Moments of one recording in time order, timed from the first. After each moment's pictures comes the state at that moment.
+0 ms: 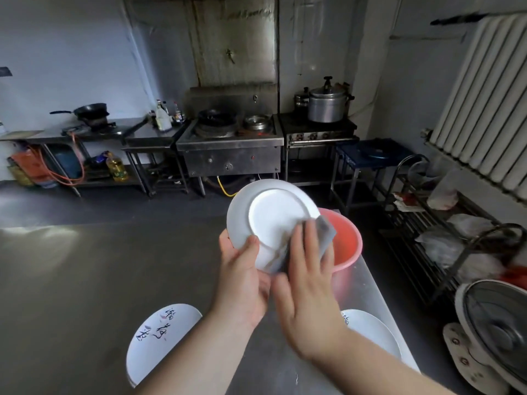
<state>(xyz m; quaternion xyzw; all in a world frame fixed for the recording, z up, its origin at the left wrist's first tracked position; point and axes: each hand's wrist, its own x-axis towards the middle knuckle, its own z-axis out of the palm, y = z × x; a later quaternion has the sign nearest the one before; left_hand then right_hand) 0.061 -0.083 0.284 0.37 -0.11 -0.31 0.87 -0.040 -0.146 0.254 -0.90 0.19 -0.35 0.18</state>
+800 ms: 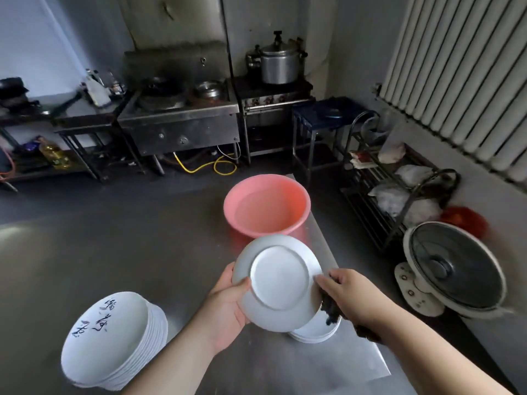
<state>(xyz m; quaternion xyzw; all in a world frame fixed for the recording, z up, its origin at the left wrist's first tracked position) 0.008 -0.103 0.161 0.49 -0.15 -0.55 0.66 -0.206 -0.270 0.172 -0.73 0.46 -0.03 0.51</state>
